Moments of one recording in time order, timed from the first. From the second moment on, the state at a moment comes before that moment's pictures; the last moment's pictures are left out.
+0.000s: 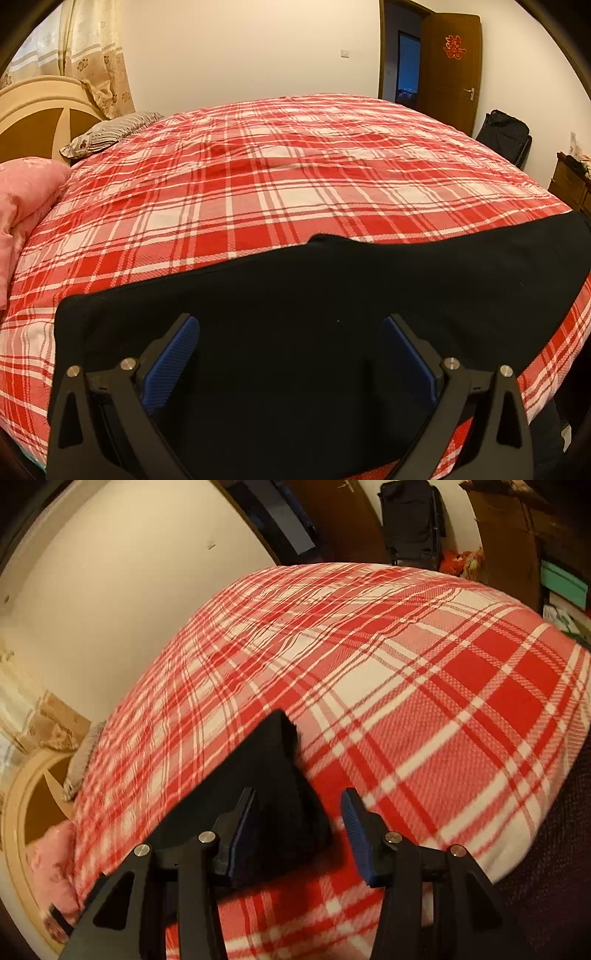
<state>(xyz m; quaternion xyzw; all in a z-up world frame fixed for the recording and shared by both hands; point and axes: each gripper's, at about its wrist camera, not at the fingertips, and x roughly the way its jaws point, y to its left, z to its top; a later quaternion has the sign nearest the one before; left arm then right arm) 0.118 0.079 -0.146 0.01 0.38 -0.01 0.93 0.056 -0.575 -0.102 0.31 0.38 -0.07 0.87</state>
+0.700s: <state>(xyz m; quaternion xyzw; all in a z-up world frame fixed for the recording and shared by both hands) 0.134 0.069 -0.150 0.00 0.40 -0.05 0.91 0.067 -0.565 -0.087 0.33 0.34 -0.01 0.88</state>
